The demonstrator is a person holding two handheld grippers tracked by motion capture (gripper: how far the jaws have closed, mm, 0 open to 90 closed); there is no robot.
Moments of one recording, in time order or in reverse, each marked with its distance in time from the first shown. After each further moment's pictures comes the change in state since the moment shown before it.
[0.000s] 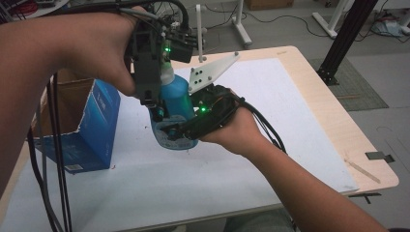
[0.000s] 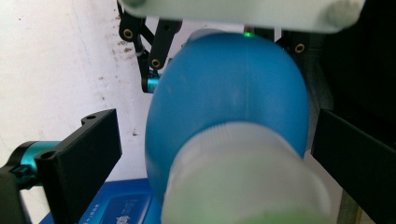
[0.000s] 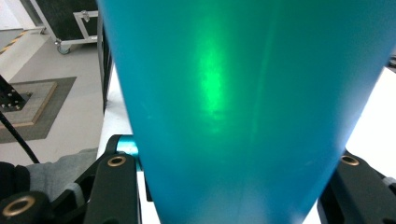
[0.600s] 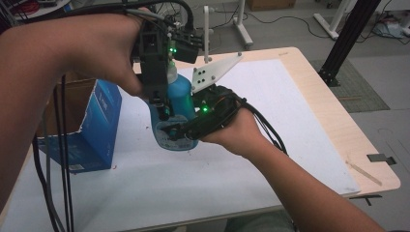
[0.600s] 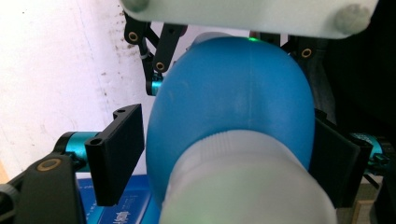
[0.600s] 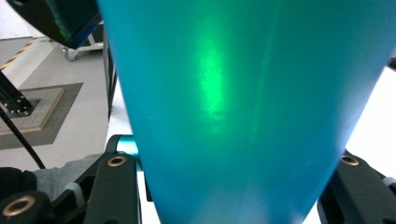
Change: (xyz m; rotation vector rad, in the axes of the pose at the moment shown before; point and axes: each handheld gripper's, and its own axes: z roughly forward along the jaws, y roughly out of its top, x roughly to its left) left arm 0.001 0.002 0.000 0.006 0.003 -0.020; right arm -0.001 0.000 0.000 -0.028 0.032 0.026
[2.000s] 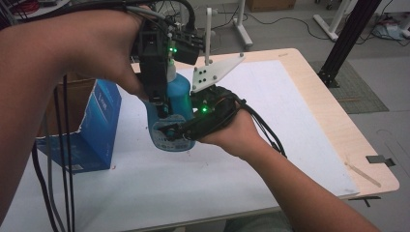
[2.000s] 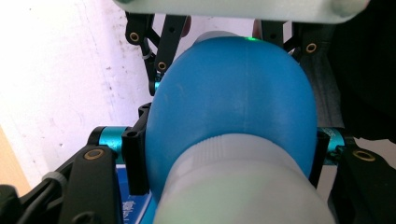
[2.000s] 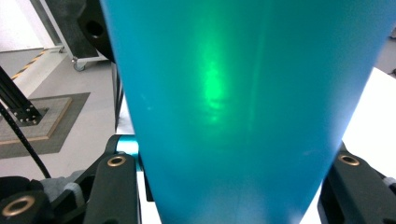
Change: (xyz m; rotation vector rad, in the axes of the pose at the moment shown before) left arm -0.007 0.003 -0.006 0.040 0.028 0.016; right arm 0.001 0.001 0.000 -0.048 0.018 -0.005
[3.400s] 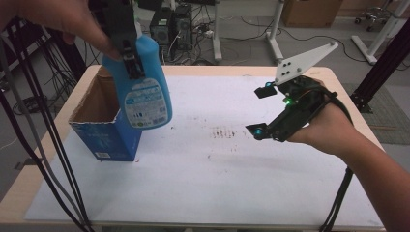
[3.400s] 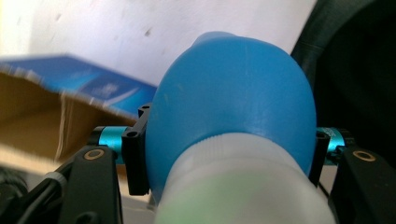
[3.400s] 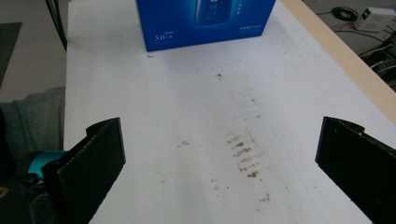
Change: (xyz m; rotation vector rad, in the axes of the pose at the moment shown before) left arm 0.007 -0.110 -0.072 -0.007 -0.006 -0.504; right arm -0.014 0.012 -0.096 0.301 -0.205 -0.045
